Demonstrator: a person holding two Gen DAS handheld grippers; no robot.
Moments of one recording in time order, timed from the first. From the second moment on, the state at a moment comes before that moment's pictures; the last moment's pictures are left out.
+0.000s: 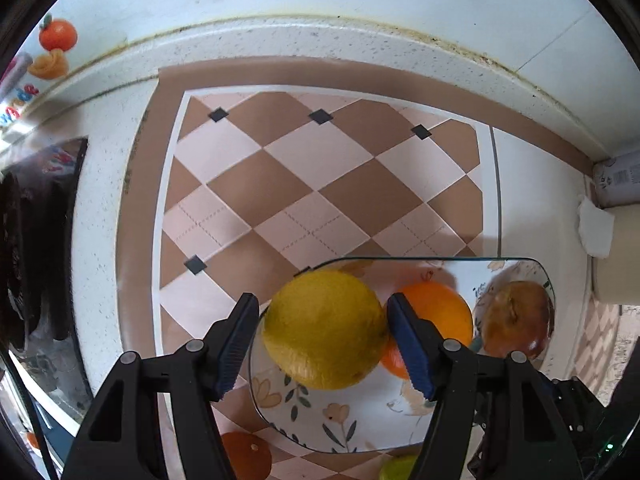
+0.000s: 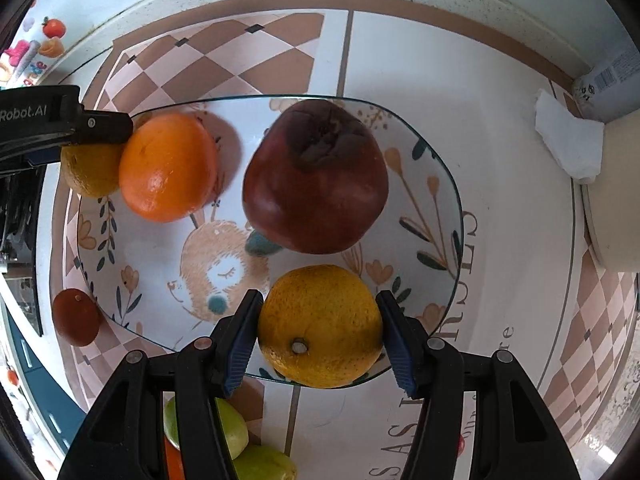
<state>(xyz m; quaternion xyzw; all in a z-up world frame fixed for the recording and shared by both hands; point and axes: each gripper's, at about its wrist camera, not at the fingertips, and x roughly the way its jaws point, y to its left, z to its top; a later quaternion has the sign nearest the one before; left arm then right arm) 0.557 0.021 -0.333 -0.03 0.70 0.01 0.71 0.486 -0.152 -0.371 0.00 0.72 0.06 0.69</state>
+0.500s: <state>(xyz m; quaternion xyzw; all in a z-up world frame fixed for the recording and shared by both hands) 0.554 0.028 -0.309 -0.02 0.69 0.03 0.73 0.494 -0.183 -0.340 0.02 0.71 0.05 0.71</state>
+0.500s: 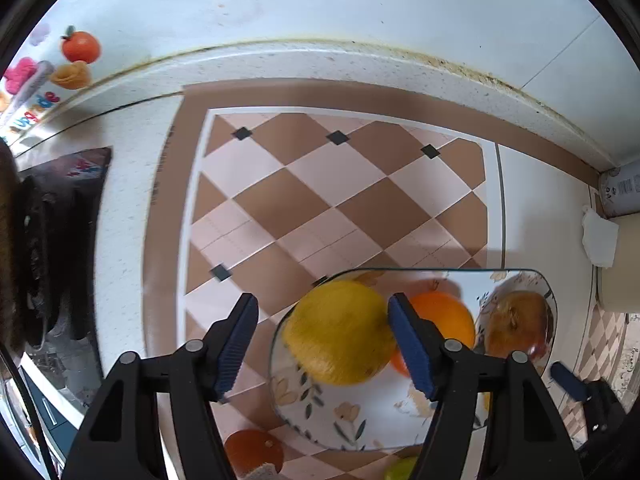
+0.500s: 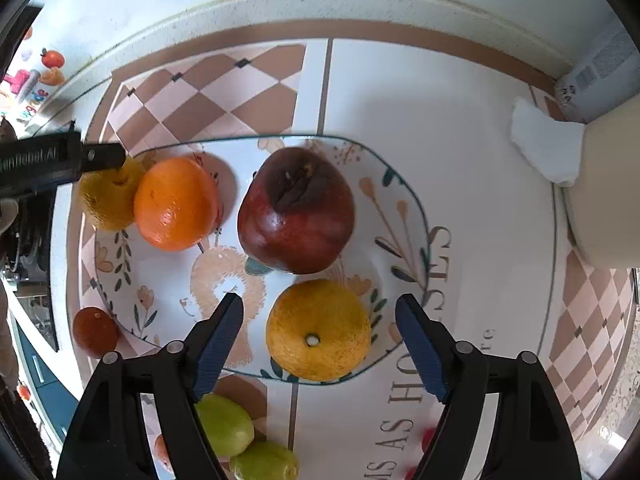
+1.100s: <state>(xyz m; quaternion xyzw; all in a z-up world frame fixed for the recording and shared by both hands) 0.430 0.022 -0.232 -0.01 0.62 0.04 0.78 0.424 -0.180 -0.252 0.02 0.65 0.04 0.76</state>
